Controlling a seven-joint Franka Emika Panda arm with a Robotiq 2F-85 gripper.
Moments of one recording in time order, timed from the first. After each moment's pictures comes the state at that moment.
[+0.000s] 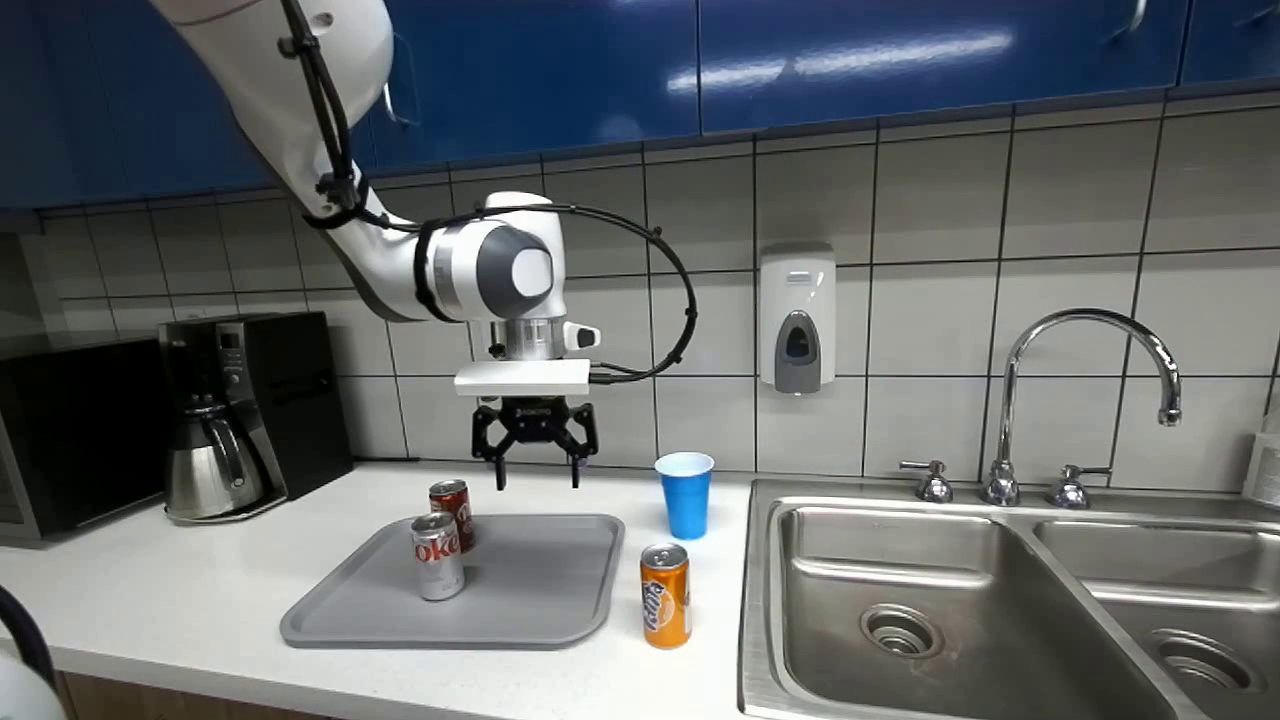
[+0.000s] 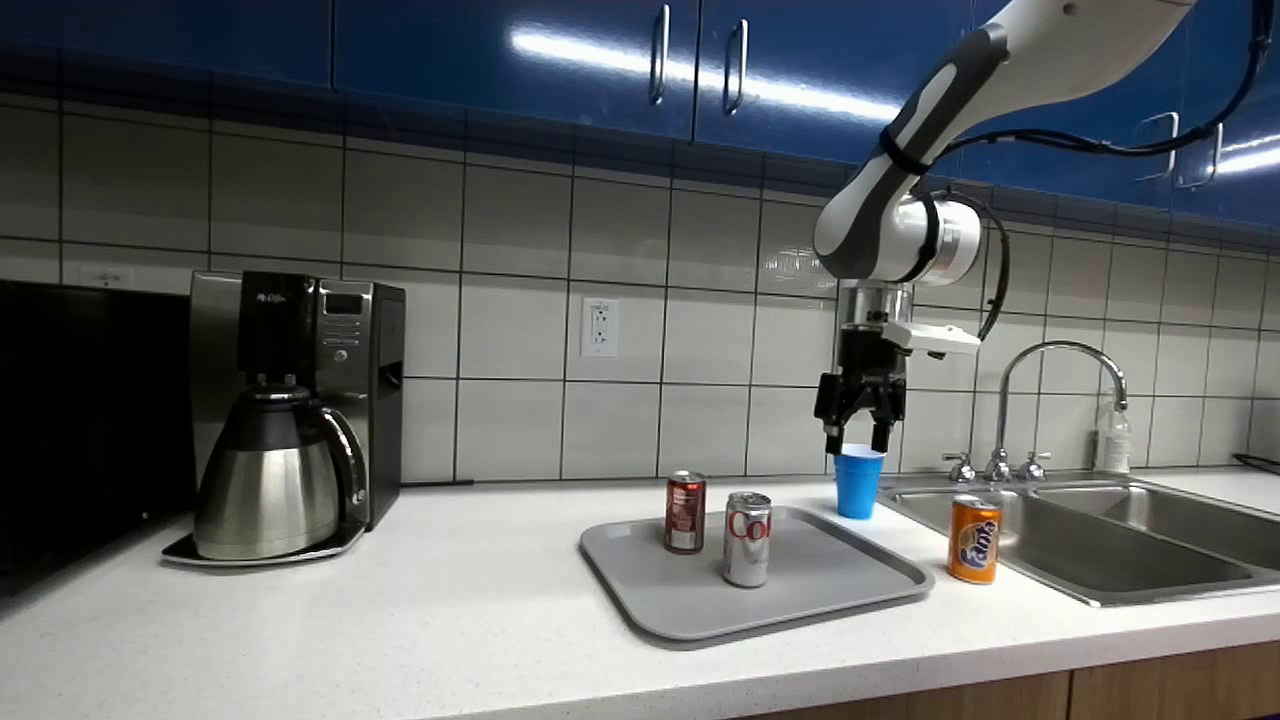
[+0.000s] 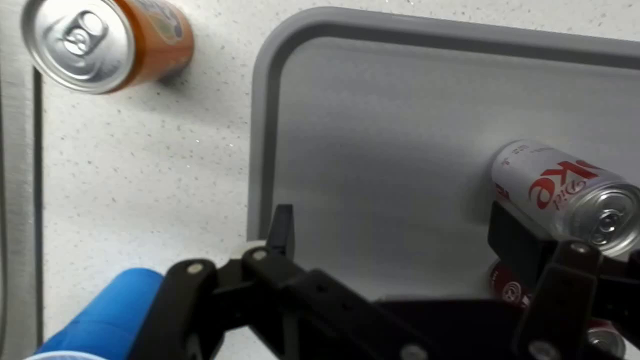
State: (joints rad) arm -0.02 0.07 -0.04 -2.25 0.05 2.34 -0.40
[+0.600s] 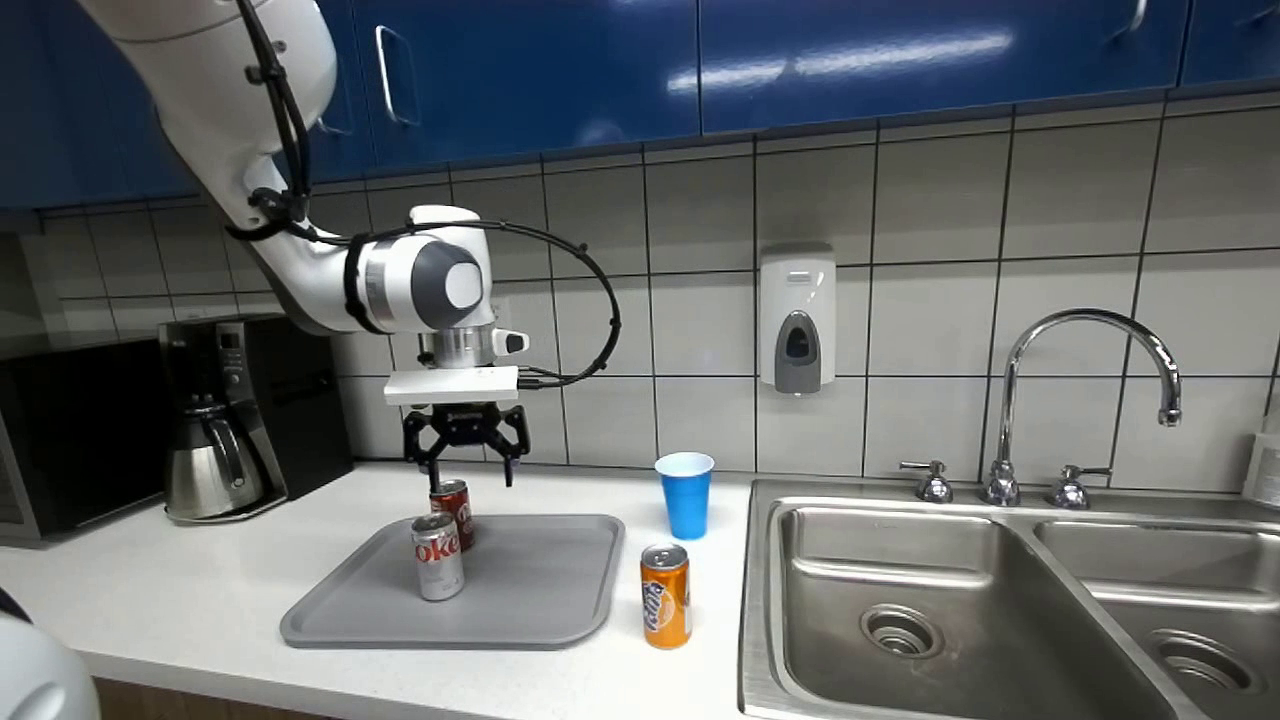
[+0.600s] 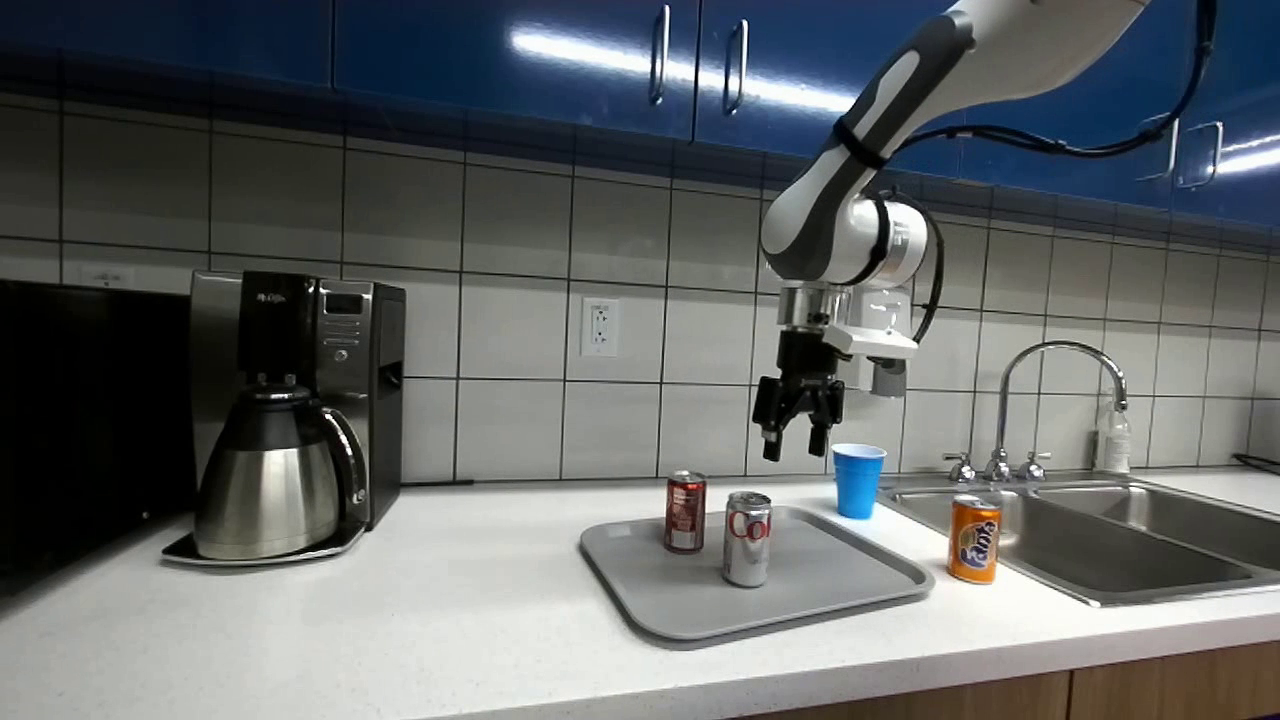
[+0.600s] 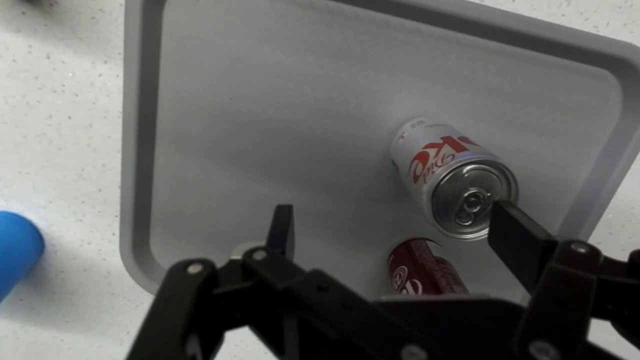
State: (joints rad) arm 0.06 0.08 0.05 -2.26 0.05 2.39 -0.34
